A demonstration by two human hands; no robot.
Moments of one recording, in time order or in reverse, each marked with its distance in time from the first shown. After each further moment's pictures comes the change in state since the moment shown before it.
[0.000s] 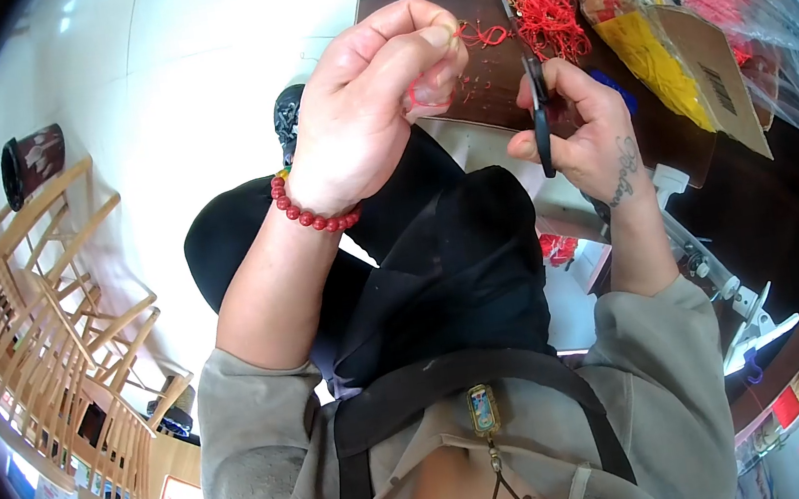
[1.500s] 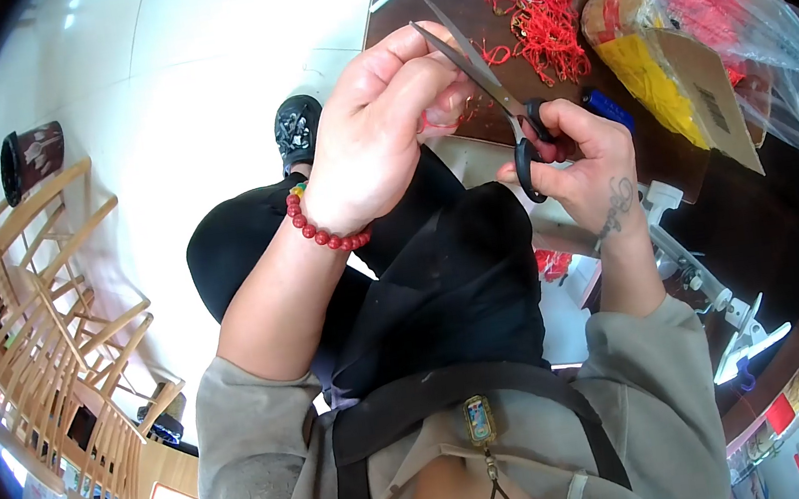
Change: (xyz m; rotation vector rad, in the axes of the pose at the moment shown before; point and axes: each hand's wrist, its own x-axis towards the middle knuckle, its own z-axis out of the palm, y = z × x) left_hand -0.006 -0.002 0.001 -0.085 0.035 0.010; right_hand -0.009 -0.006 0.010 -0.229 0.117 -0.070
